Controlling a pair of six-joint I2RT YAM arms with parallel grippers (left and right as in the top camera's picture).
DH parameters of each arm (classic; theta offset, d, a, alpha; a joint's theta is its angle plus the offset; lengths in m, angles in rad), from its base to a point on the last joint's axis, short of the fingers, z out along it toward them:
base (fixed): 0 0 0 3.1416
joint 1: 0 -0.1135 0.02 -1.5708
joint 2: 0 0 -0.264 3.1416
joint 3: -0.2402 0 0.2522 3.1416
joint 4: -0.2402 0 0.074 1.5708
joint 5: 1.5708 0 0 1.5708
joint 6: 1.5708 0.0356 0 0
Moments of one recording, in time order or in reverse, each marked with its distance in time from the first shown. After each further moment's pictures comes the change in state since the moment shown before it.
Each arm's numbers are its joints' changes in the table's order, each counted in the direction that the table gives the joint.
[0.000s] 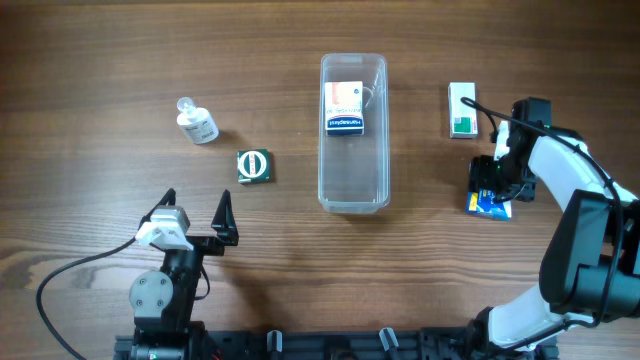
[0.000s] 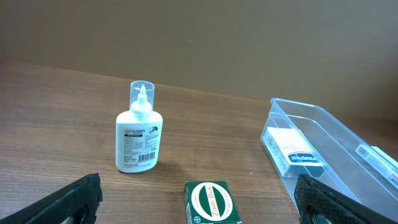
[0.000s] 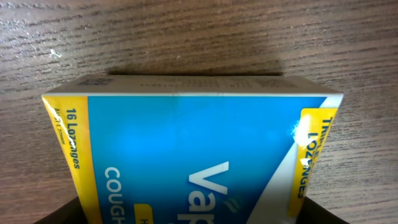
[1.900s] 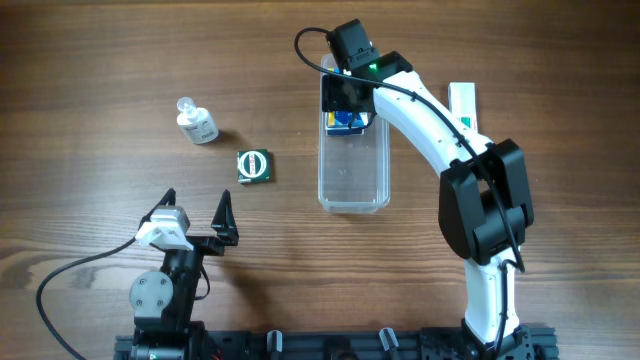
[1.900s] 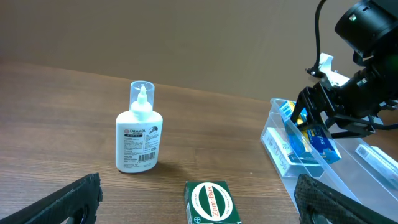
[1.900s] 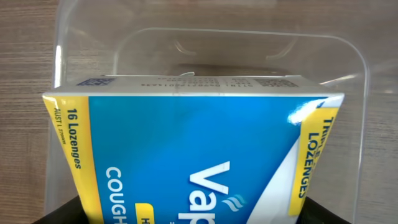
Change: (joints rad) left arm 0.000 0.000 0.000 0.000 0.000 0.000; right arm -0.669 -0.397 -0.760 0.022 0.059 0.420
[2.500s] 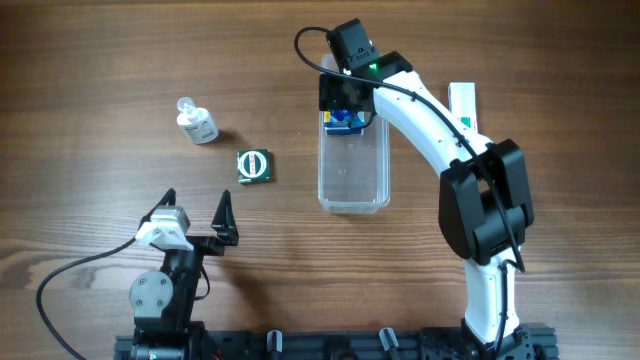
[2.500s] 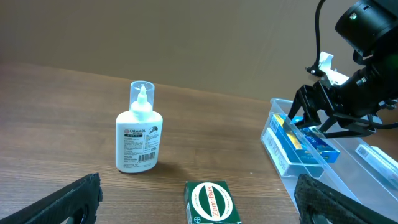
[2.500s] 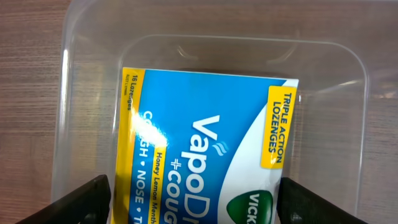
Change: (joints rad) left arm 0.000 0.000 0.000 0.000 0.000 0.000; right arm 0.000 0.000 0.000 0.010 0.000 0.000
